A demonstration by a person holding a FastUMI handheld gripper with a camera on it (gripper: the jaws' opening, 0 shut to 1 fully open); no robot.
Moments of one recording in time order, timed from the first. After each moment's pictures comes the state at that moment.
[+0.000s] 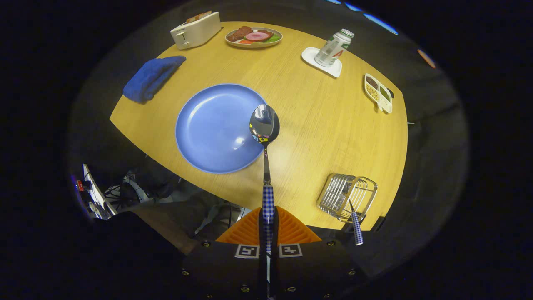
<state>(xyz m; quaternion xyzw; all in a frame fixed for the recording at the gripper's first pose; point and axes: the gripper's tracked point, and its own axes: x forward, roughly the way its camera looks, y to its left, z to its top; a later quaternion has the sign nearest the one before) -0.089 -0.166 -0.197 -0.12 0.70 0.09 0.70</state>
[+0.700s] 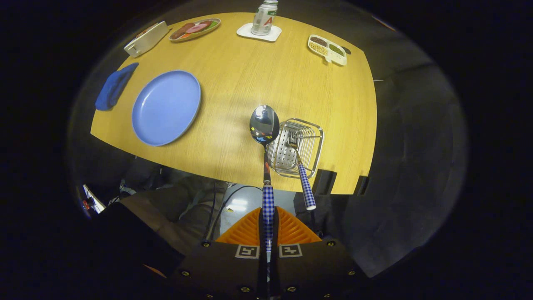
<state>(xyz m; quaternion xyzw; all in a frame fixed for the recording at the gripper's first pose) -0.138 -0.278 -0.171 -0.10 0.77 -0.01 0.63</state>
